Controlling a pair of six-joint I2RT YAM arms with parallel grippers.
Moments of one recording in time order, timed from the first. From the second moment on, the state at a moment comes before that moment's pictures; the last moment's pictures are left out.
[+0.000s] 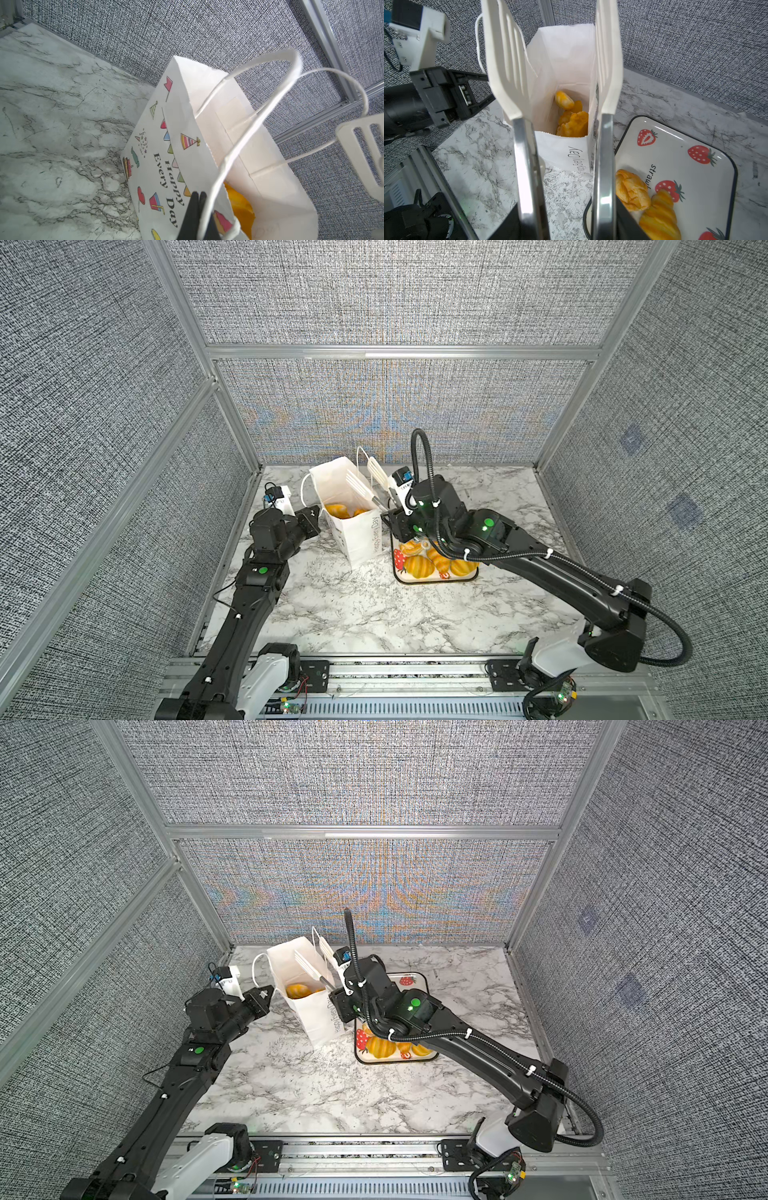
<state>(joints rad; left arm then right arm) -0.12 0.94 0.72 -0.08 0.27 -0.61 0.96 1.49 1.57 -0.61 0.20 0.25</state>
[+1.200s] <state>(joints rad) -0.12 0.92 0.77 -0.11 0.29 -0.62 0.74 1.34 1.33 -0.76 0.20 0.36</state>
